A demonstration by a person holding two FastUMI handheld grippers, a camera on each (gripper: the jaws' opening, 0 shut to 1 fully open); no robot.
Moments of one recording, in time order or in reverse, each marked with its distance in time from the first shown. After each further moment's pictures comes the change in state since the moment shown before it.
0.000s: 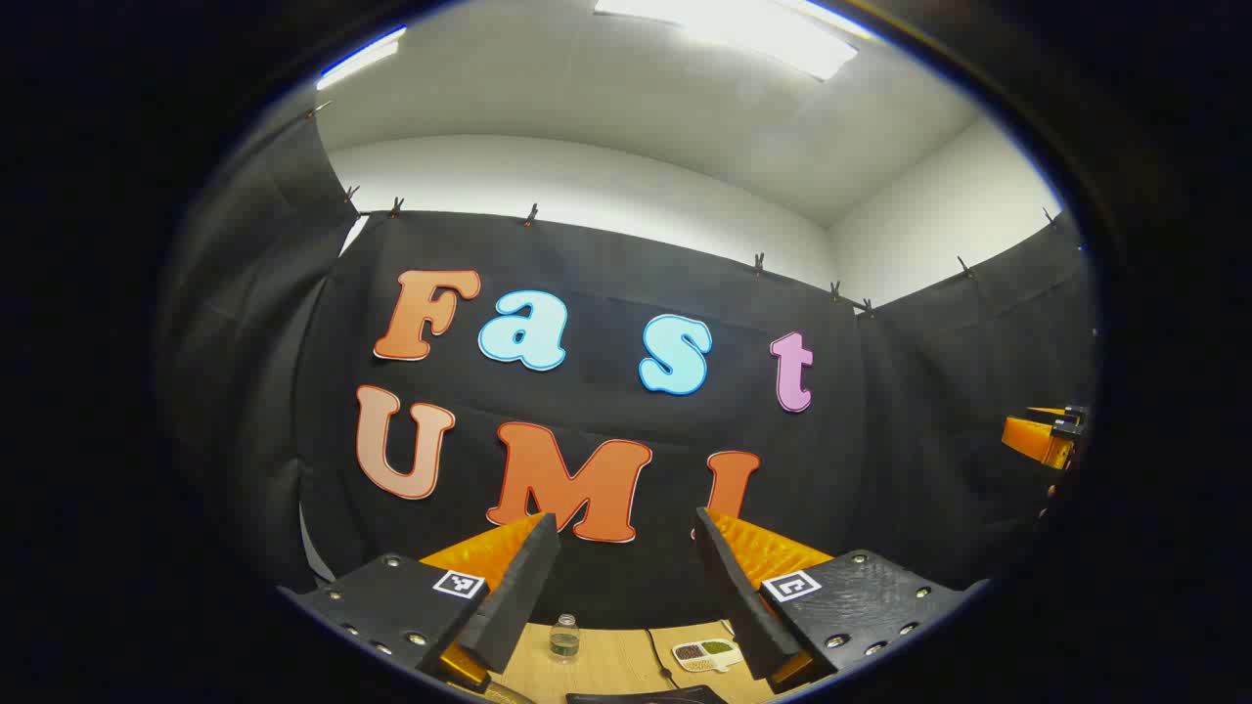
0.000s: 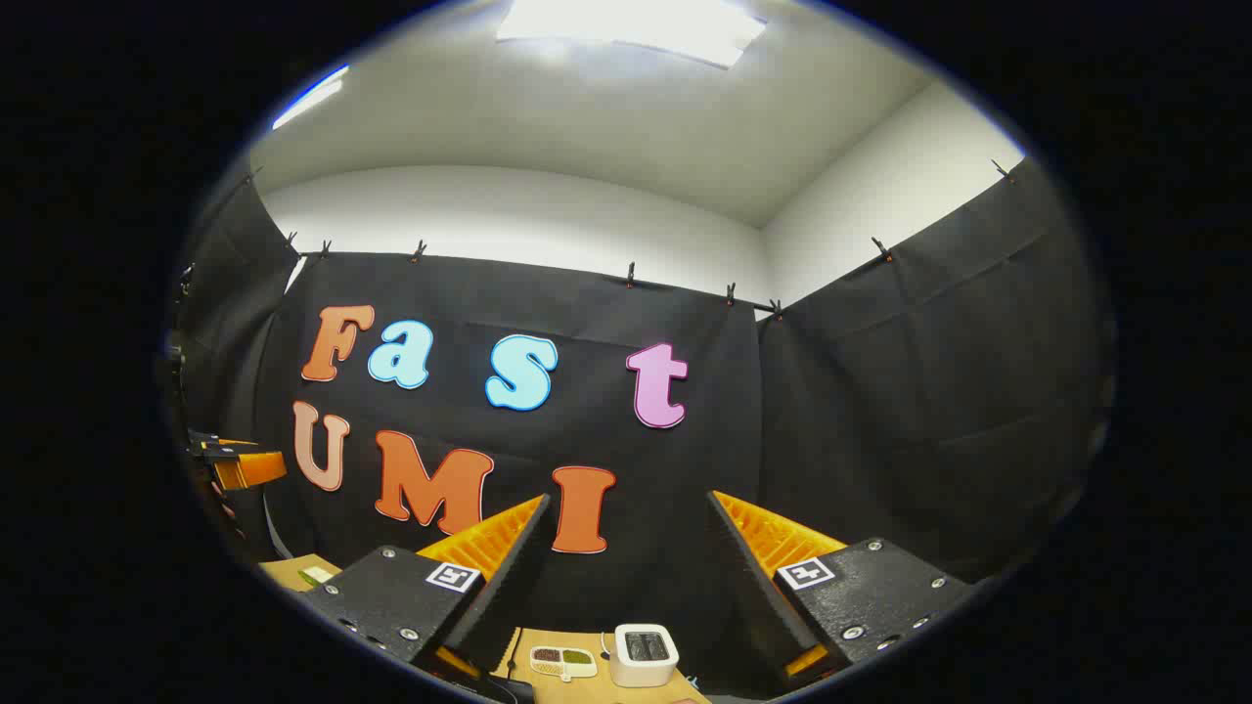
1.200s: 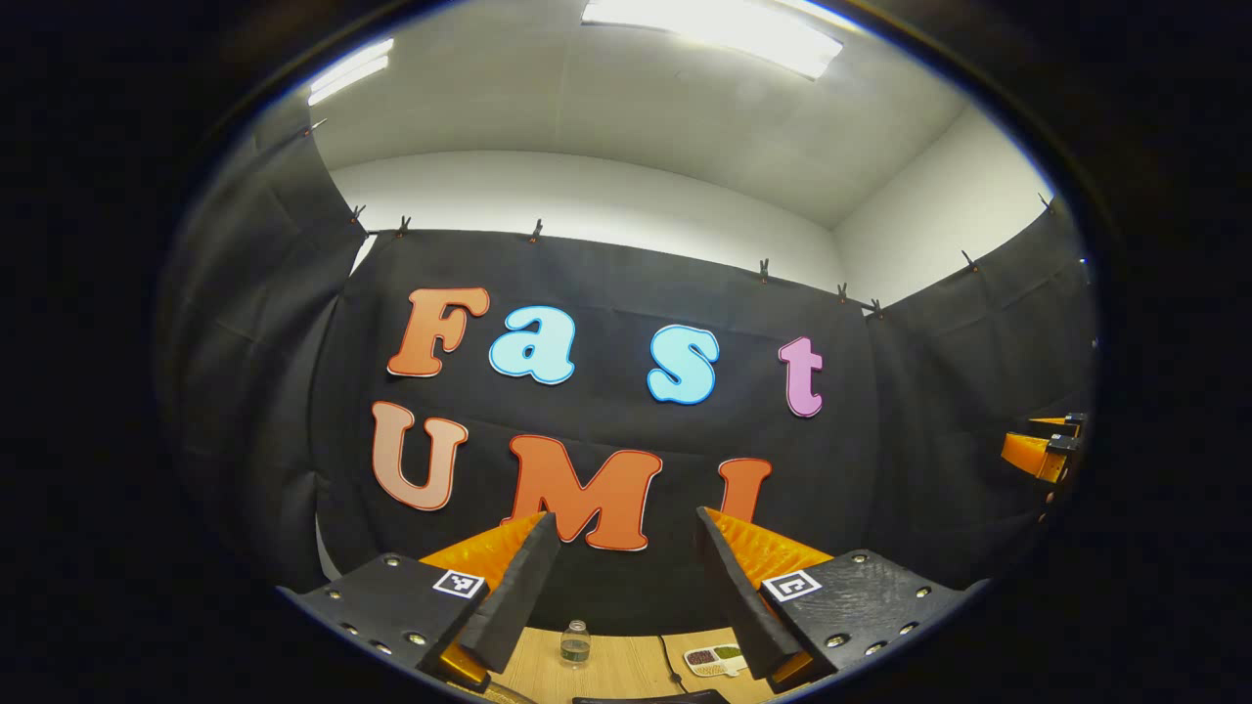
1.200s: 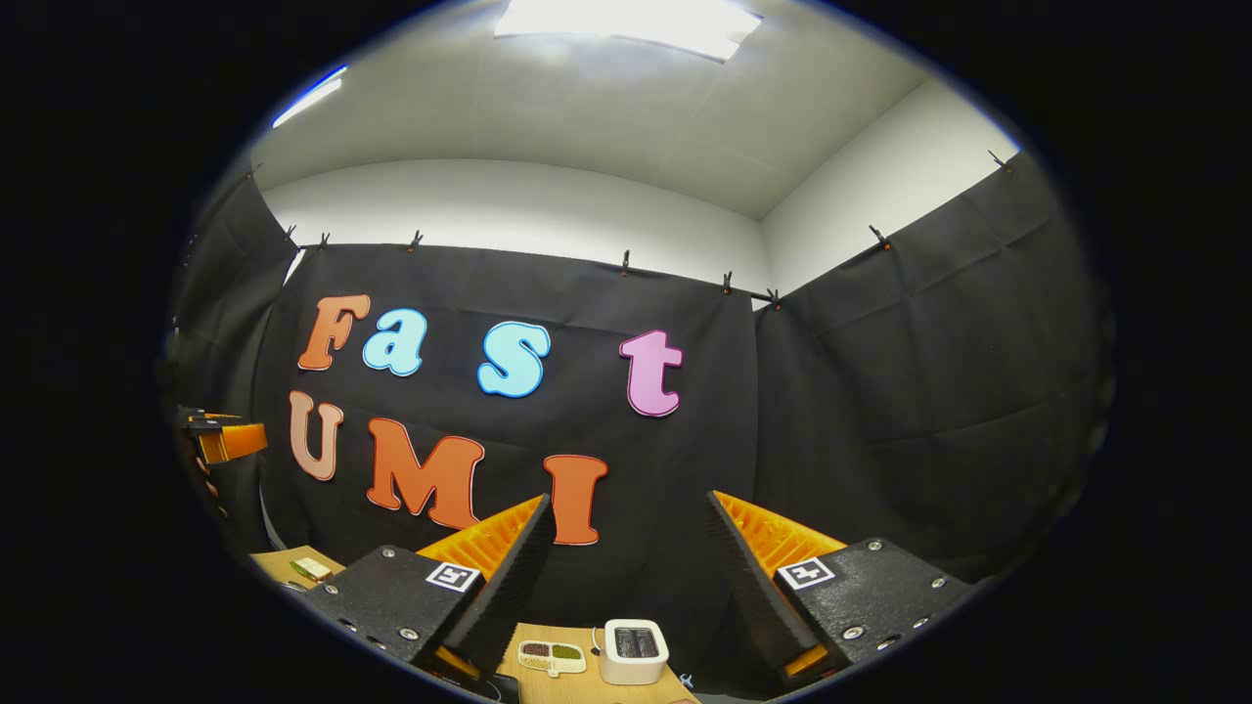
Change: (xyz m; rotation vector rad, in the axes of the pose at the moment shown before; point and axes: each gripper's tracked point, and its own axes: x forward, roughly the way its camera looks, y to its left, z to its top) left arm -0.007 -0.006 0.008 0.032 -0.034 0.055; right arm 0.013 -0.020 -0.024 0.003 0.024 0.016
